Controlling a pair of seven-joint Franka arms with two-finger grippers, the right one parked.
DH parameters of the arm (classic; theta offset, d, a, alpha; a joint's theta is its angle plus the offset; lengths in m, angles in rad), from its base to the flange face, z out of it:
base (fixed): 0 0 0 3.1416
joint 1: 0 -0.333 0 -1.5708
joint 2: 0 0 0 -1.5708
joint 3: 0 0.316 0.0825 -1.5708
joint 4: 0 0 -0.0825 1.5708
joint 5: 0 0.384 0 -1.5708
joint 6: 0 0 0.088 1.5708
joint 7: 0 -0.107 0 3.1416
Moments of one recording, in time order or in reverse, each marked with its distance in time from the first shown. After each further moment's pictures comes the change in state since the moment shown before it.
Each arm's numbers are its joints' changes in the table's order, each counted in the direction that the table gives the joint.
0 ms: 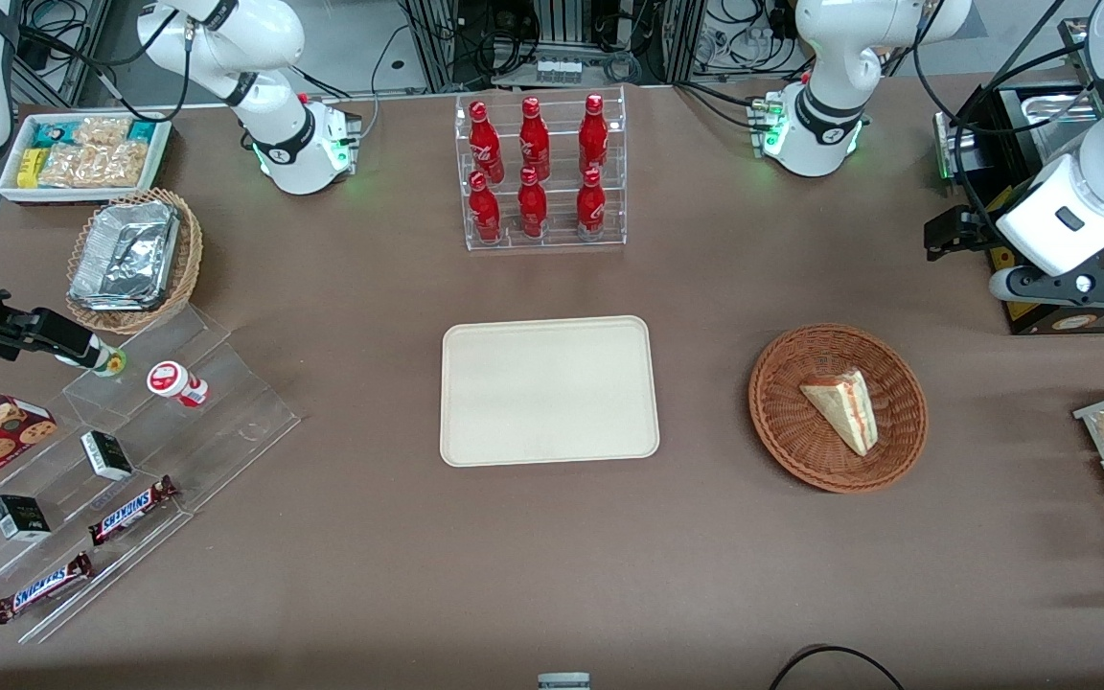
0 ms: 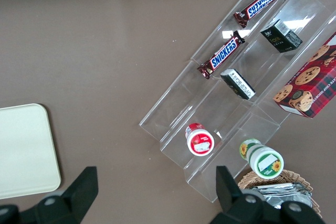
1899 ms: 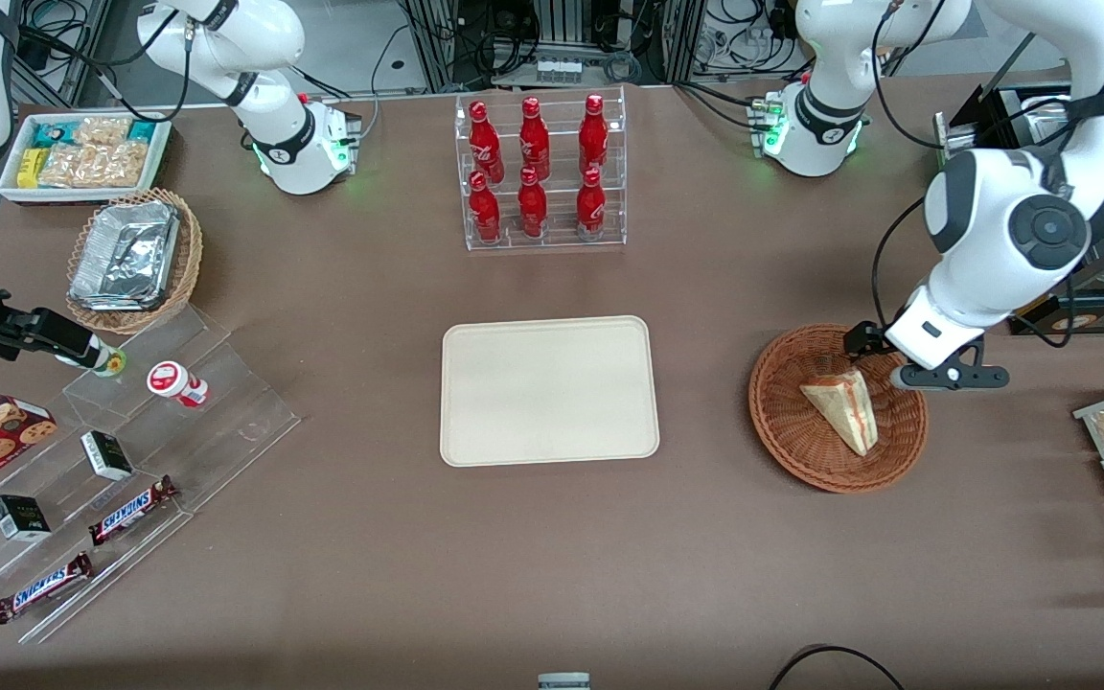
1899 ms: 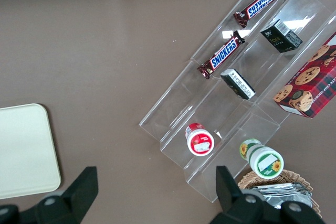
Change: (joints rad) arm -0.005 -0.036 0.009 0.619 -0.005 -0.850 0.135
